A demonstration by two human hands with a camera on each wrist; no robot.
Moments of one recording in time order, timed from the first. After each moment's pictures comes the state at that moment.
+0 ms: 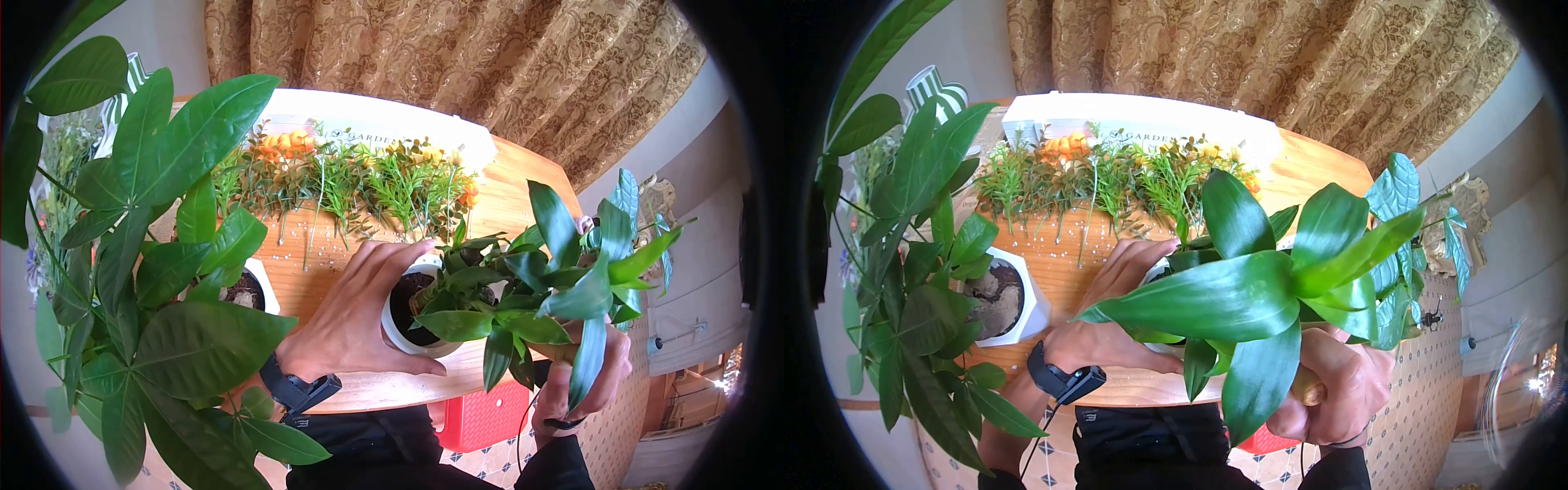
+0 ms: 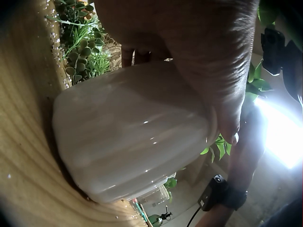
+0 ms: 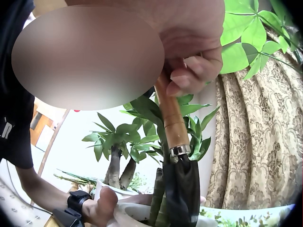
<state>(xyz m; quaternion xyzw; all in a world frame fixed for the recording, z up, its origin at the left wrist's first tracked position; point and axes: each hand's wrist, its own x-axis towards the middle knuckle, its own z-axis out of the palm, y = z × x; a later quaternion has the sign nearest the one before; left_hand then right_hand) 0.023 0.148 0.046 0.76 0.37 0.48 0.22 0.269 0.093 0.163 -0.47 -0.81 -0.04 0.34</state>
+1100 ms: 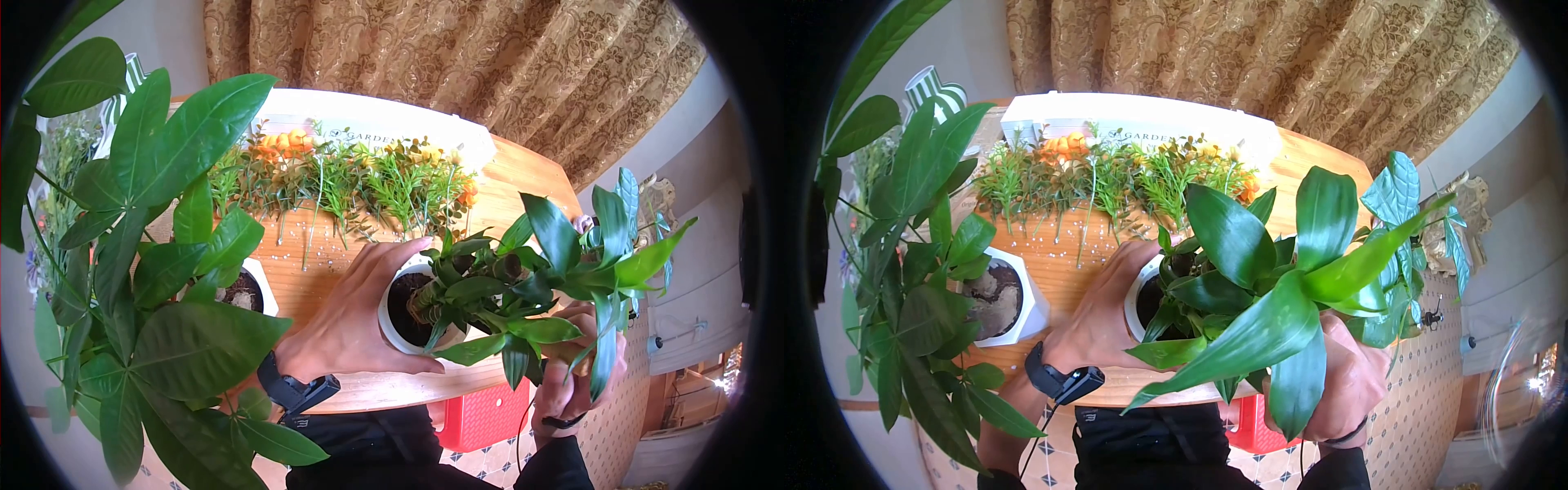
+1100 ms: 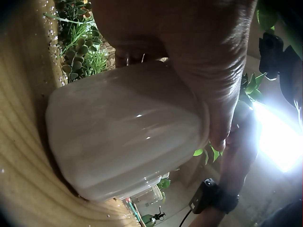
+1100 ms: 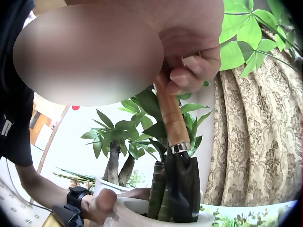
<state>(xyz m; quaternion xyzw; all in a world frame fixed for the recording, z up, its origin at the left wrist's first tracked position) 0.022 0.145 0.047 0.75 0.35 0.50 0.25 0.266 0.102 0.157 -0.44 -0.80 -0.17 0.38</state>
